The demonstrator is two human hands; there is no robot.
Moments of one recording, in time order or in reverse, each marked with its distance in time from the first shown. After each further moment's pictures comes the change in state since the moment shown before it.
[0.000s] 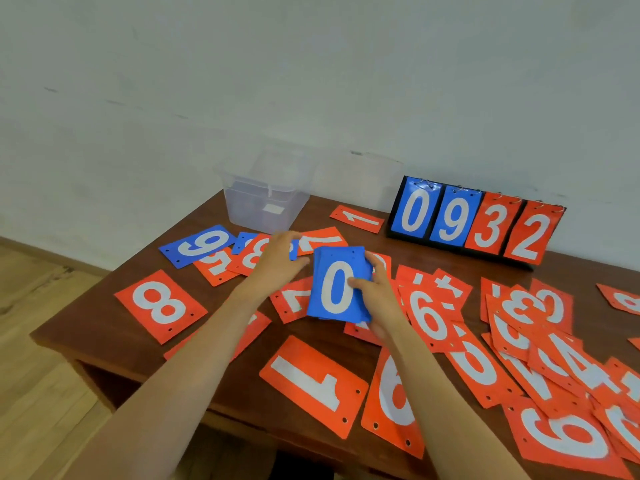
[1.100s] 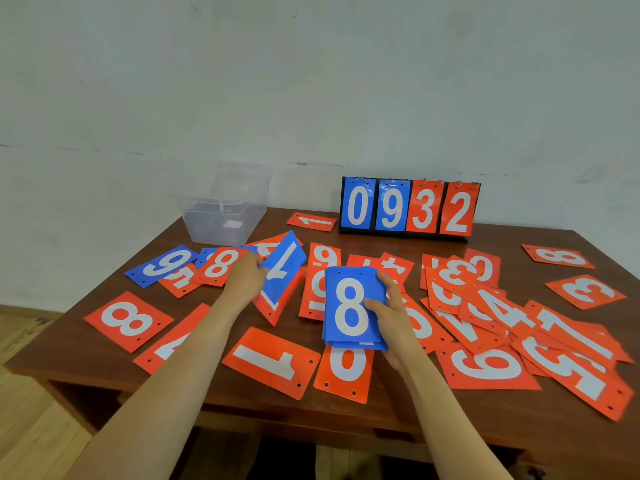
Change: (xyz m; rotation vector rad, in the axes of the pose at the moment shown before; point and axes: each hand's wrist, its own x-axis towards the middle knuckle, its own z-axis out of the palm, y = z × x) left_hand -0.046 0.055 0.020 0.134 0.038 -0.240; right_hand -0.092 0.023 -0.099 0.162 0.135 -0.051
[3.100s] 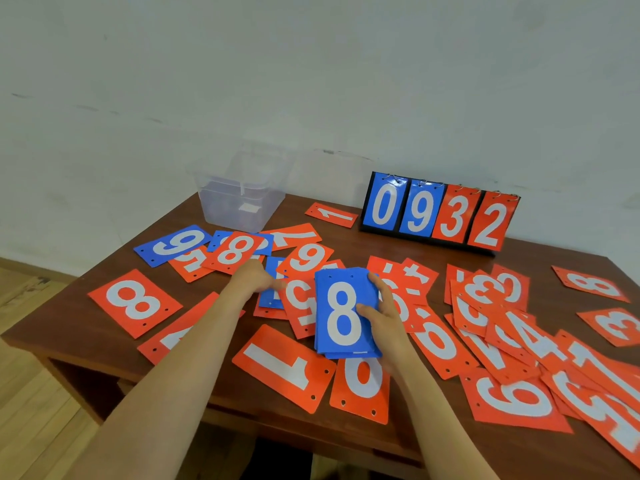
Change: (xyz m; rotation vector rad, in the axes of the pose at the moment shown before) left_hand 0.040 -0.035 0.003 0.143 -0.319 -0.295; right_hand 0.024 0.010 0.037 -0.163 -0.132 0.012
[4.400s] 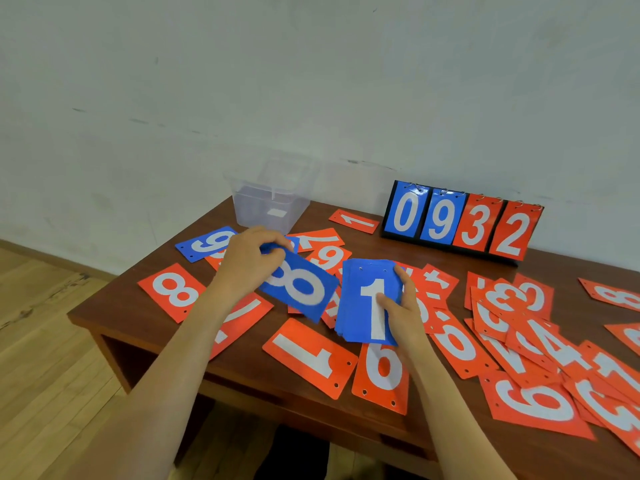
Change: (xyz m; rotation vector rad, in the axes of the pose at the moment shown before) left_hand -0.110 -0.029 -0.058 -0.320 0.447 0.669; right_hand -0.009 -0.010 0.013 -0.060 0.069 -0.097
